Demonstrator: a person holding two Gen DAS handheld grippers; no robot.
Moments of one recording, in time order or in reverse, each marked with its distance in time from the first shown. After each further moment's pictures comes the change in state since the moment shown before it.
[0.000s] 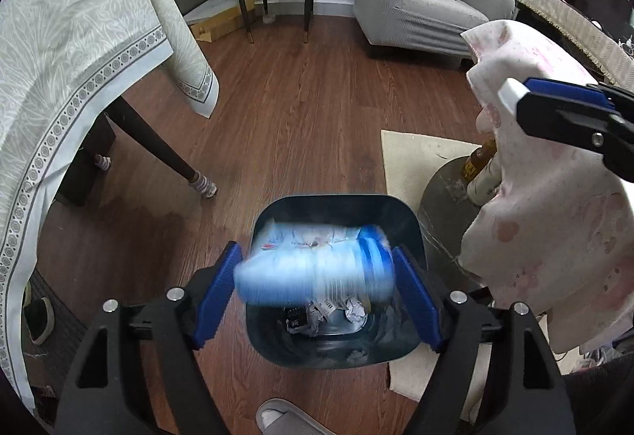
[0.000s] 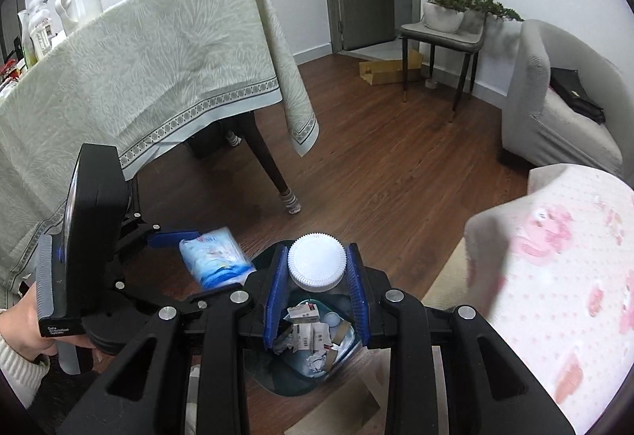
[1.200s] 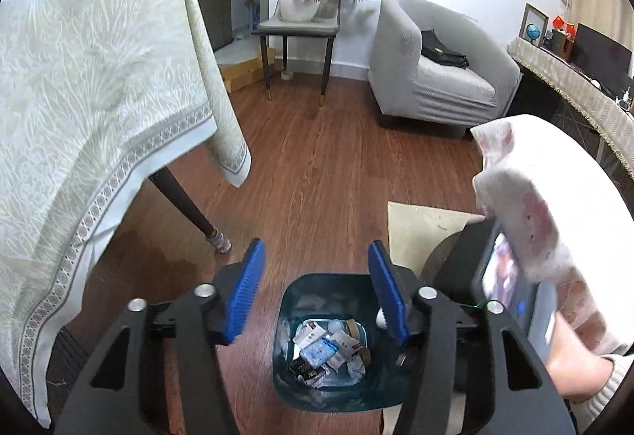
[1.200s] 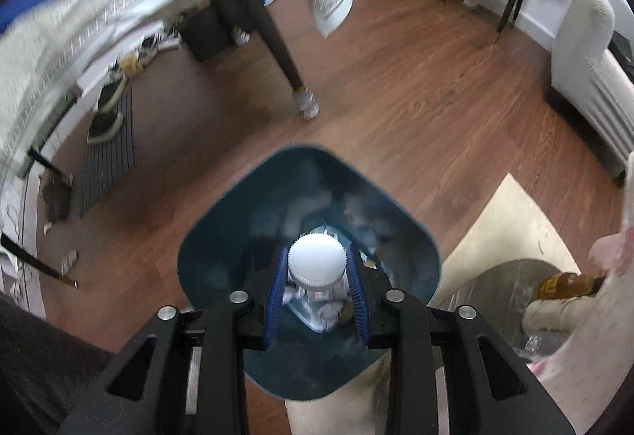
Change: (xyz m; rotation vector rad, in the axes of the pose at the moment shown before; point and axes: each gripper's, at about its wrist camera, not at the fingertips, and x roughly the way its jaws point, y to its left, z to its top) left arm -0.062 0.036 0.043 -0.079 -0.224 0.003; right arm 0.146 0.022 -0.048 -0.063 0.378 0.046
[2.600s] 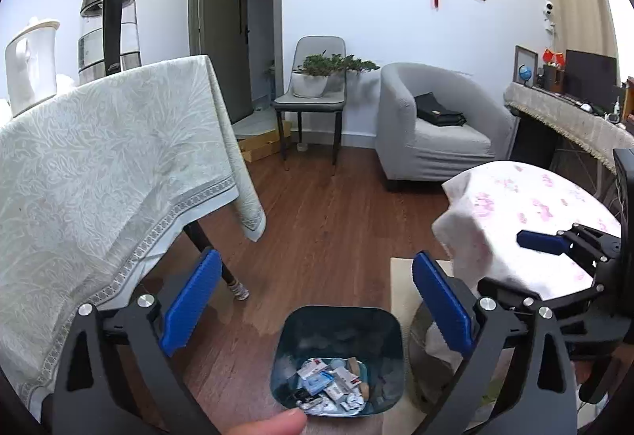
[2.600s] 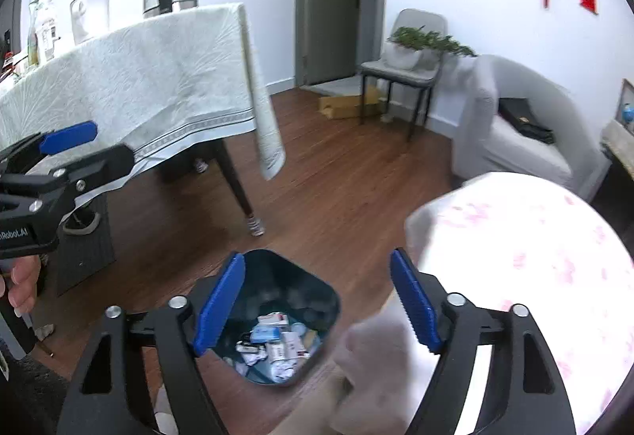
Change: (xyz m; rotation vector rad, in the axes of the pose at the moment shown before) left arm -0.111 -0.052 -0.031 0.015 -0.268 0.074; right arm -0.220 0.005 -0.081 0.106 -0.531 -0.254
